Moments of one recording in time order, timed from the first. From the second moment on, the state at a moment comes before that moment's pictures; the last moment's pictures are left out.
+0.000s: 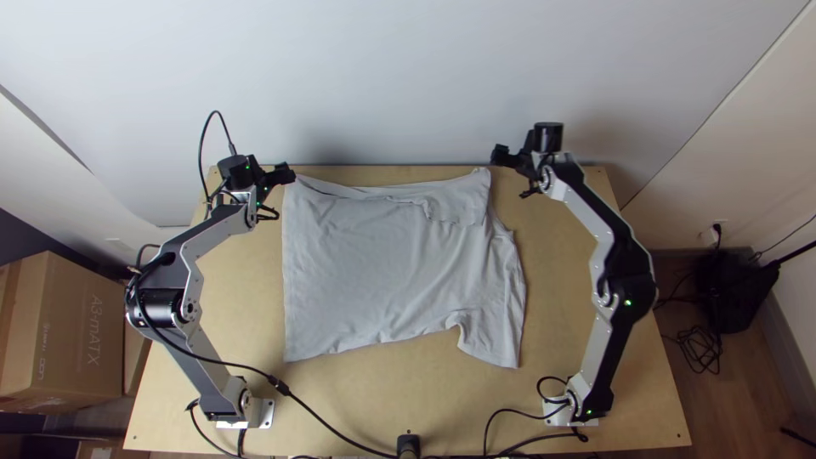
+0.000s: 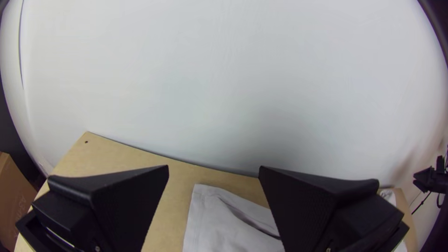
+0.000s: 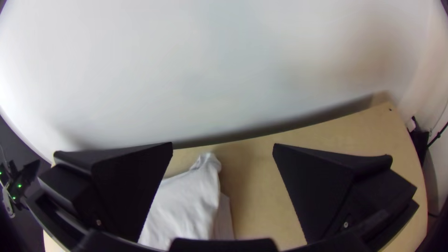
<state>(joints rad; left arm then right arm) 0.04 1.91 1.32 0.29 -0.01 -0.22 0.15 2.06 1.75 -0.26 -0.02 0.33</state>
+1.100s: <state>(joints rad) 0.05 1.36 1.25 -0.20 0.02 -0.24 0.10 1.37 0.95 -0.73 -0.11 0.26</state>
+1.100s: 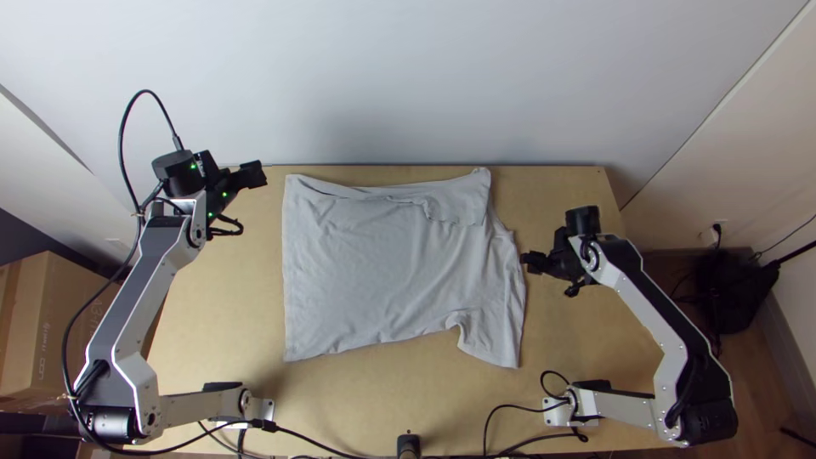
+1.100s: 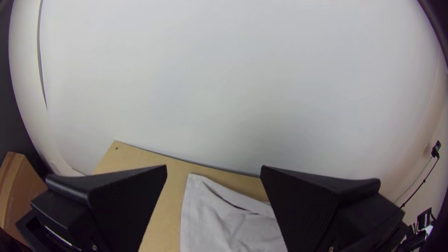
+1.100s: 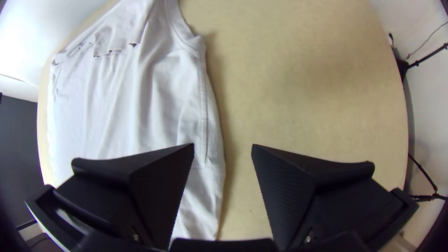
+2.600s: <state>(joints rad) -0.10 1.08 1.04 -0.94 0.15 0.32 0.13 1.39 0.72 -0.44 -0.12 0.26</state>
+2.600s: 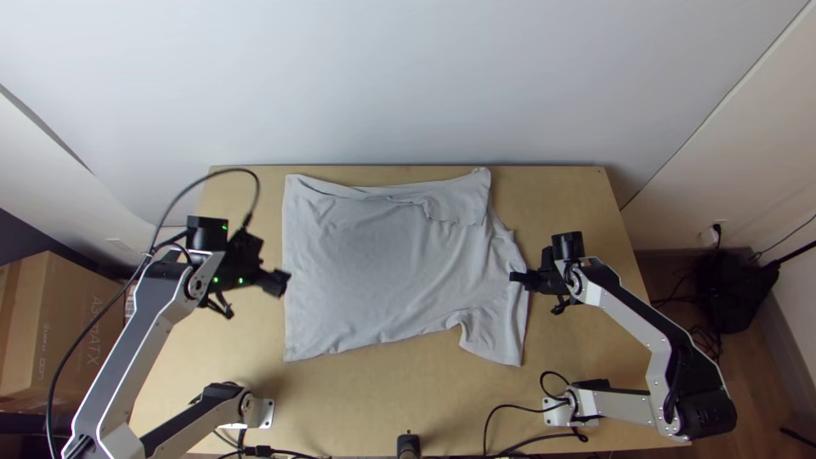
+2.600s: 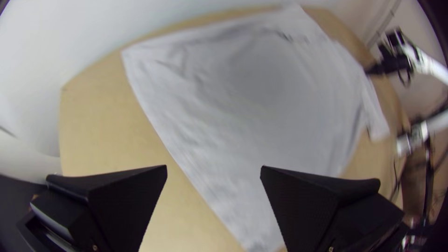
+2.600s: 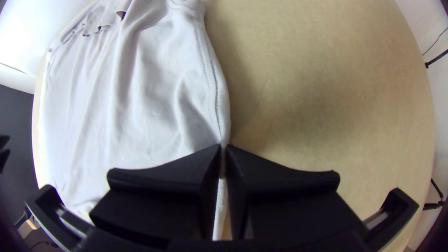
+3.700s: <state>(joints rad) -0.56 1.16 0.68 -1.01 -0.13 0.38 0.12 1.29 0.69 -0.45 -0.12 0.26</state>
